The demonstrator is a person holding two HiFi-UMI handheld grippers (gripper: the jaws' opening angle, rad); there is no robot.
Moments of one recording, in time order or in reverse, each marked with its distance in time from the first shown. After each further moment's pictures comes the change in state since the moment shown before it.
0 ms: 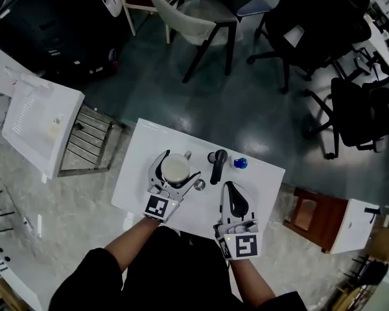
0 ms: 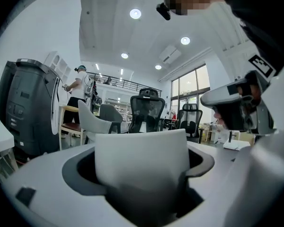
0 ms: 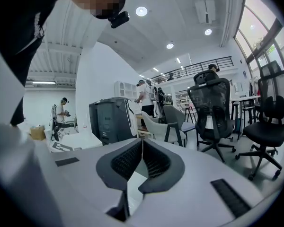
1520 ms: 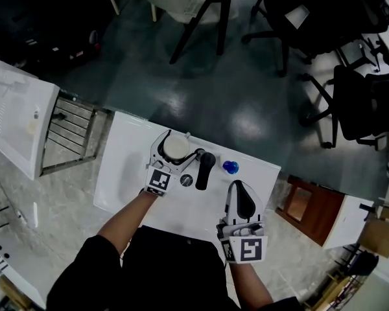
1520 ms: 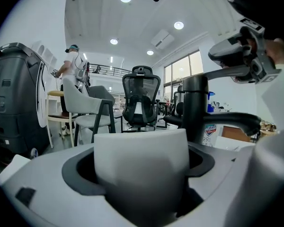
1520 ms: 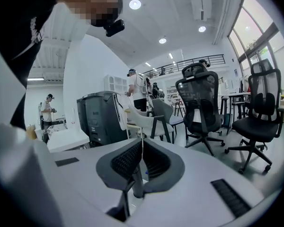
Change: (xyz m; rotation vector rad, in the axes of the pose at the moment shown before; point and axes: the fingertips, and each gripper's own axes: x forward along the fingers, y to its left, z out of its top) left arm 0.107 0.014 -0.135 0.104 0.181 -0.094; right arm 0.019 -0.077 -0.030 0.046 0.054 -0.109
